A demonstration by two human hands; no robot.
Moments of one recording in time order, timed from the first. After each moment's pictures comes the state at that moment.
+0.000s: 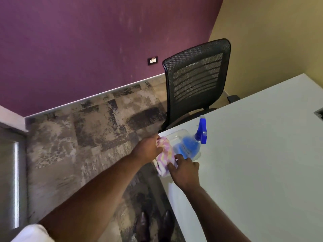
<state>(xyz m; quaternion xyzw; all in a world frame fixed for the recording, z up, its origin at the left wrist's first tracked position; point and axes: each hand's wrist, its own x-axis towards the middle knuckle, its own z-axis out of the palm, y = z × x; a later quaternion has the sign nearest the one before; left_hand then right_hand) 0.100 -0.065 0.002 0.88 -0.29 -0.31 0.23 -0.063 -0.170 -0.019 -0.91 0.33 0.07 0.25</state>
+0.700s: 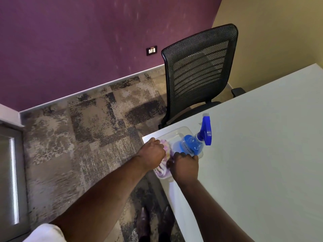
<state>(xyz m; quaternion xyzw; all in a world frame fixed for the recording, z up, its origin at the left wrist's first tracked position) 0.091 -0.088 -0.028 0.76 -0.59 -0.16 -0.20 -0.039 -0.177 -0.040 -0.95 0.28 0.11 0.09</state>
